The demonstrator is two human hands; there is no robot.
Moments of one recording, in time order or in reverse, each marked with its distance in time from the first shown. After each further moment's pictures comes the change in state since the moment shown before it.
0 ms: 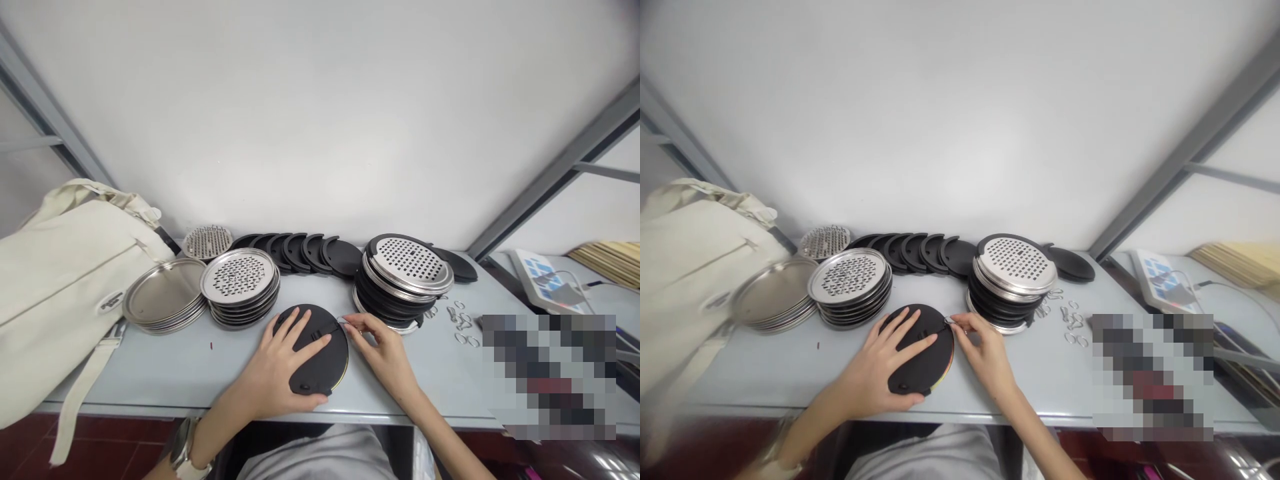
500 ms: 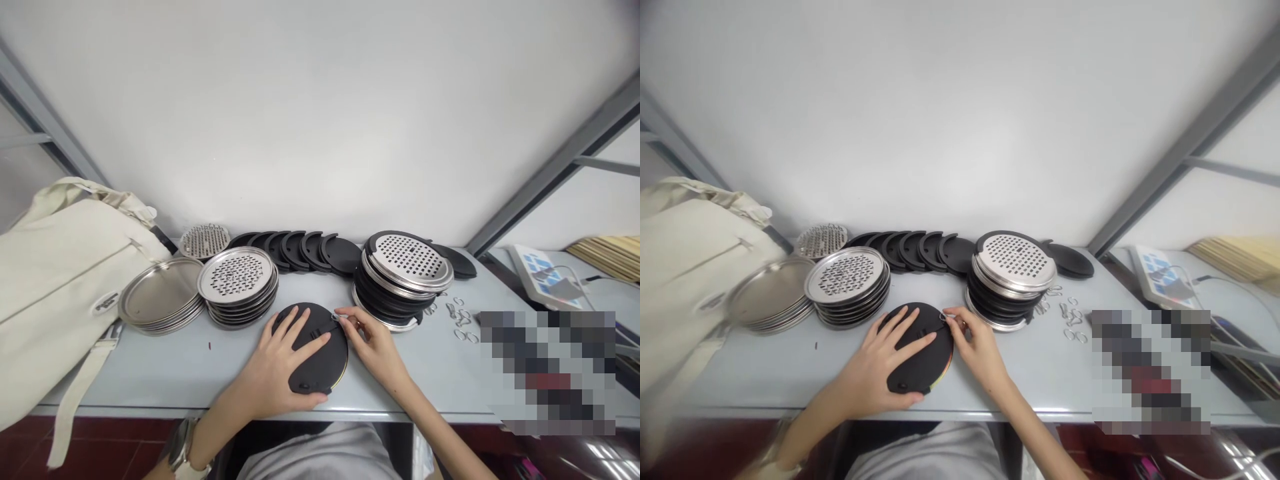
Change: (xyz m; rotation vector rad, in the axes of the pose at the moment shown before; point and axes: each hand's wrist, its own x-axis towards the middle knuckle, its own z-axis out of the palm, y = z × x) left_hand 0.000 -0.001 0.002 0.002 -0.003 0.004; right_hand 0.006 -0.005 0.006 -0.026 -0.071 0.033
